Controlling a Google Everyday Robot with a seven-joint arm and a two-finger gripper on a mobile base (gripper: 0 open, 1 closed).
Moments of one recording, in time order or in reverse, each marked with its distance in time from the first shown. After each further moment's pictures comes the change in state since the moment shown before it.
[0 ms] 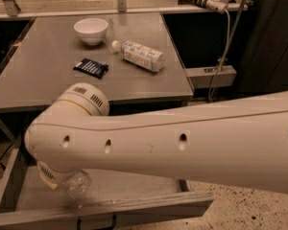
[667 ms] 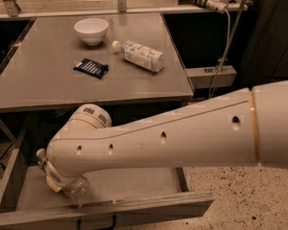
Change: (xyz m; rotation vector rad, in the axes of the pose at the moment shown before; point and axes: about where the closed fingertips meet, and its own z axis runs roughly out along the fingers) arm 0.004 -0.008 0.070 -0.057 -0.039 0.019
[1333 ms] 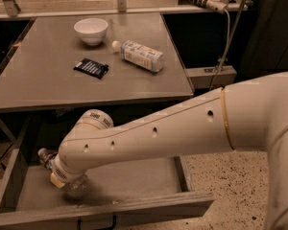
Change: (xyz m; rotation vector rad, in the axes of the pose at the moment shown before) arm -0.006 -0.020 0.044 -0.031 -0.043 -0.023
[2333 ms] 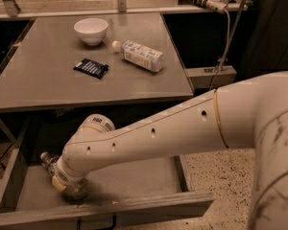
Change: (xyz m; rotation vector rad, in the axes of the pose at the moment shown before) arm 0.009 0.001 0.018 -0.028 0.005 0.037
